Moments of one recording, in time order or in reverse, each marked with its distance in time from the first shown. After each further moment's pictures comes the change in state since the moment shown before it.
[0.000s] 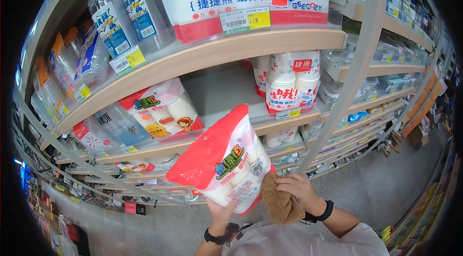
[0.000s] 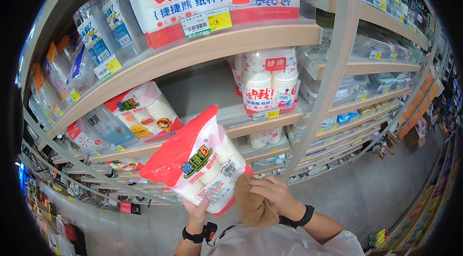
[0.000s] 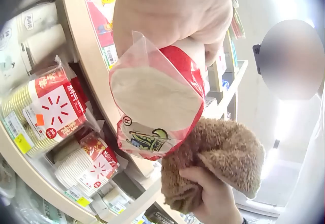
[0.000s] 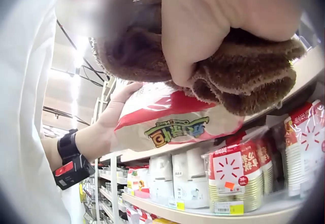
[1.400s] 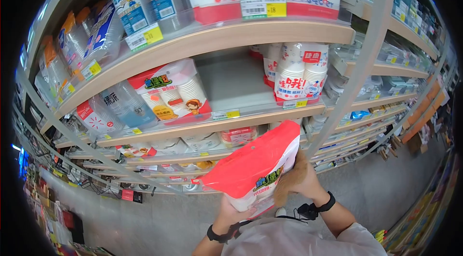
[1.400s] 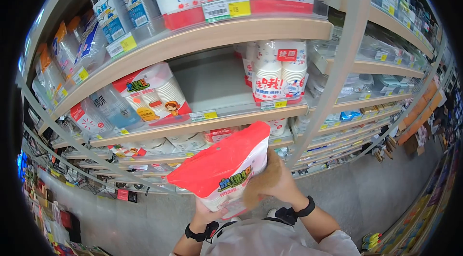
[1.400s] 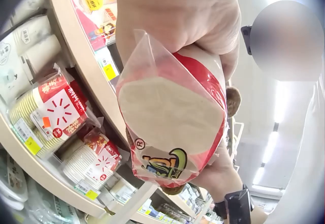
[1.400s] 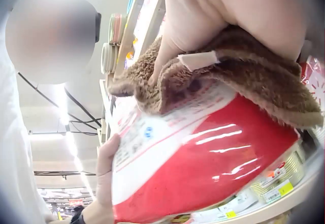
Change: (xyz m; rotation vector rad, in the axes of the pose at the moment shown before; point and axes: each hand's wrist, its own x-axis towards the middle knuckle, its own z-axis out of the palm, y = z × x) left_hand -0.027 0.031 0.011 0.045 -0.330 -0.106; right_hand 0.008 -0.007 0.007 0.813 0.046 0.540
